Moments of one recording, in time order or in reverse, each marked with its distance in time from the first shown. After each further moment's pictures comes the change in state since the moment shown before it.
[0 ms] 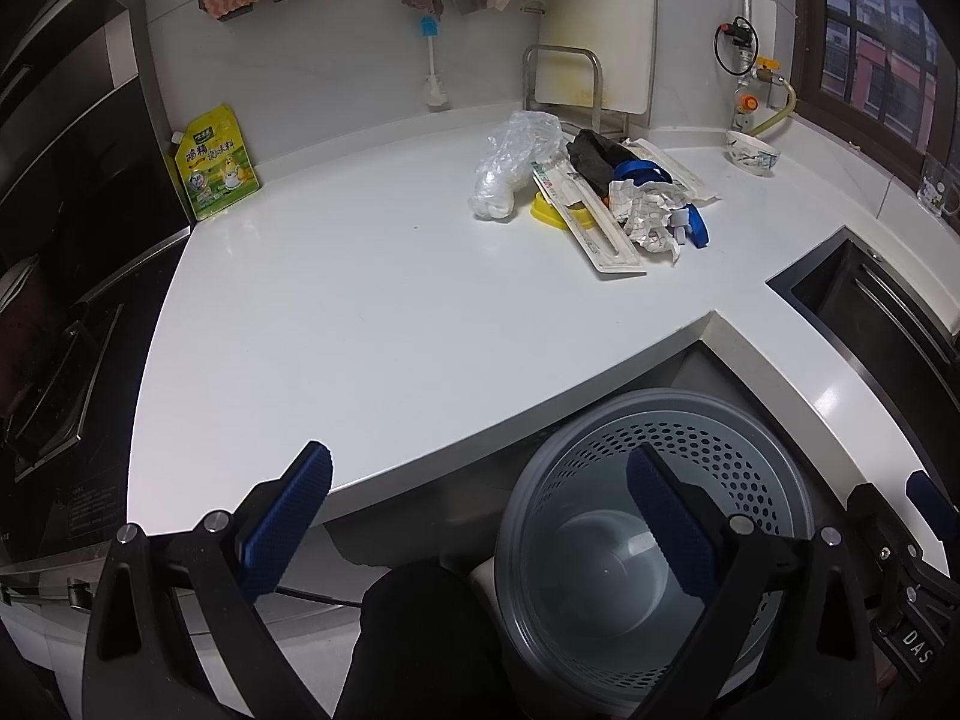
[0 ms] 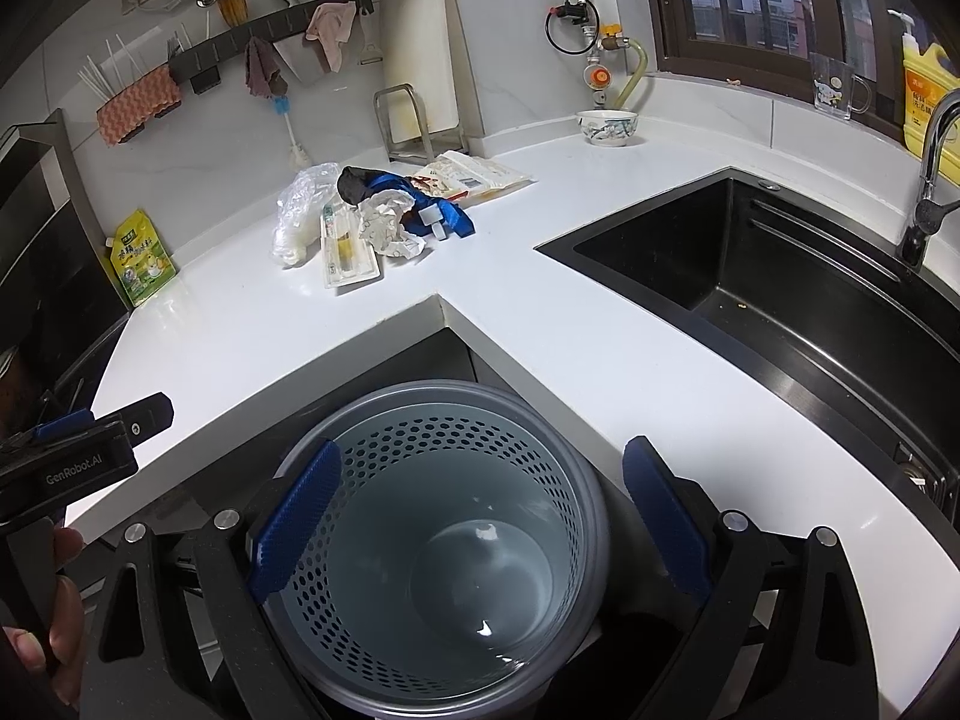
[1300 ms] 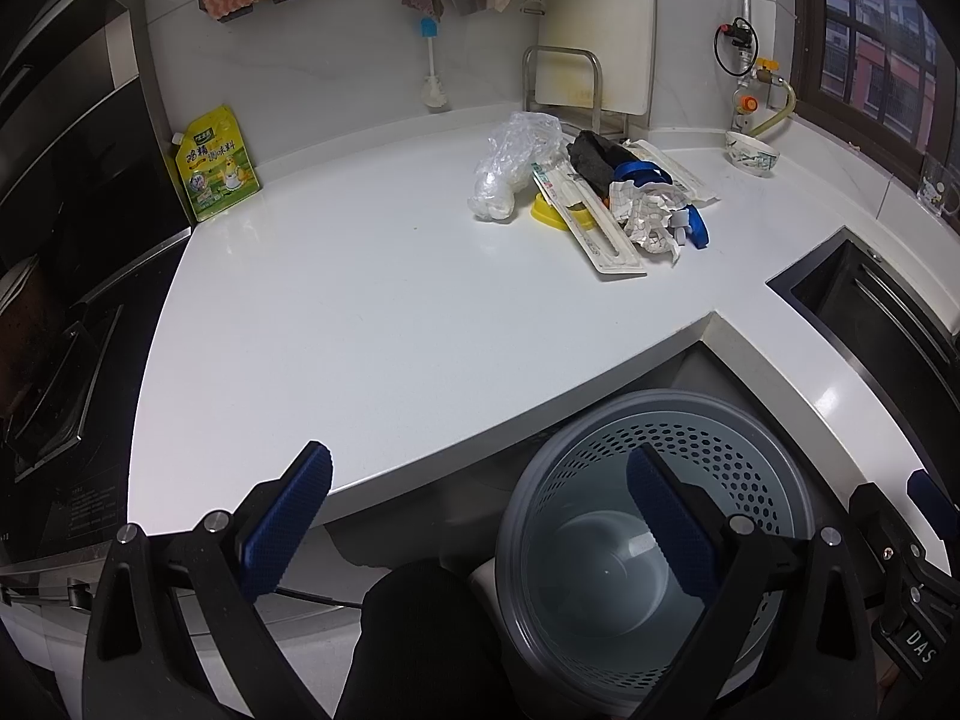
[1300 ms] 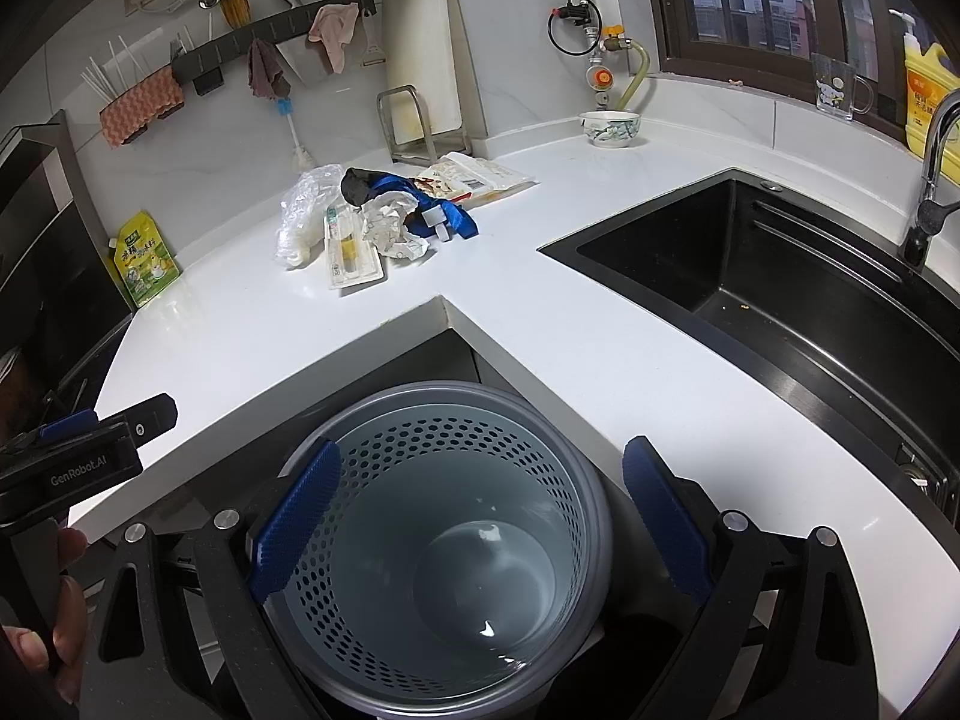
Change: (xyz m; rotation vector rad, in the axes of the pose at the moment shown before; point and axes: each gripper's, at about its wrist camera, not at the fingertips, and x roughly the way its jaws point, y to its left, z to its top) left arm -0.001 -0.003 0.000 -0.004 0.000 0.001; right arm -0.001 0.000 0.000 0.002 -0.001 0.007
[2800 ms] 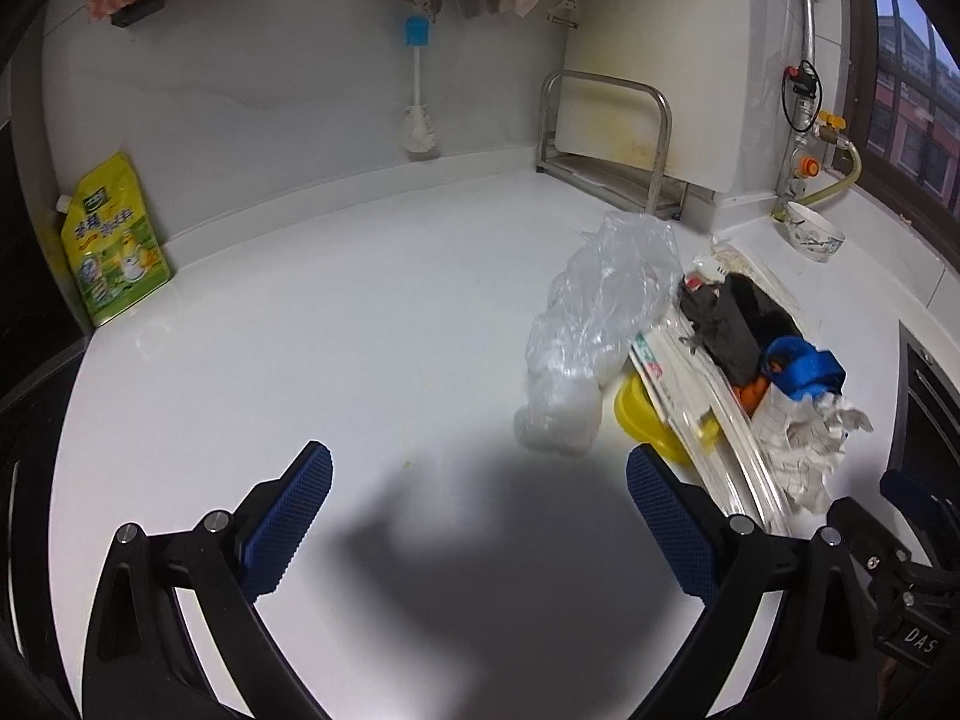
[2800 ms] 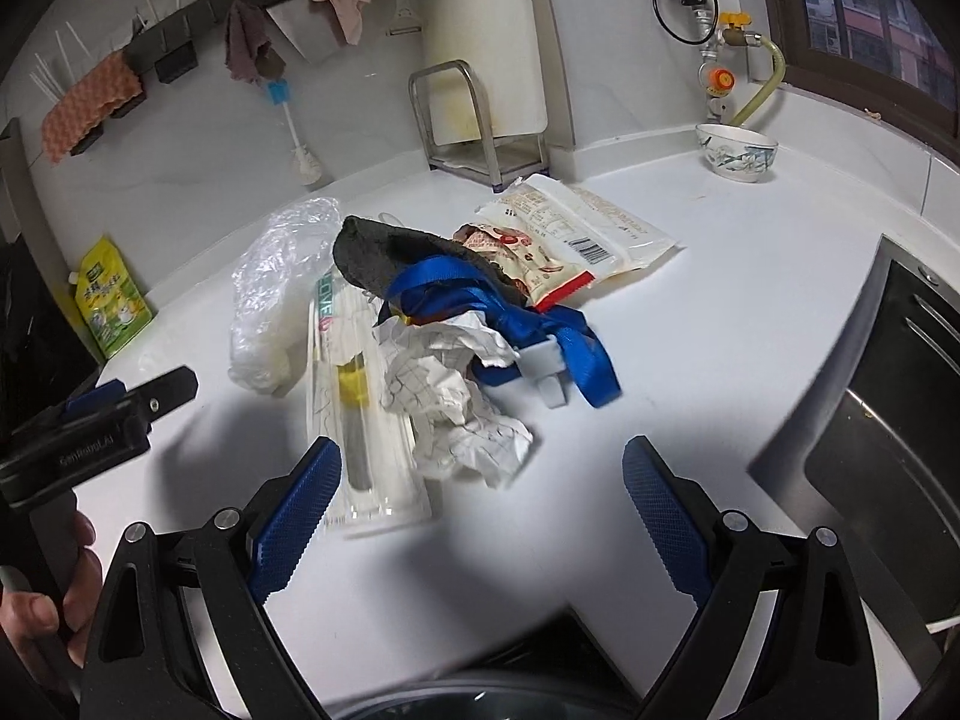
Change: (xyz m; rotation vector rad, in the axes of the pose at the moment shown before) left arm 0.175 0.049 0.167 0.005 -0.071 -0.113; right arm 0.195 0.069 0.145 -0.043 0.010 0.062
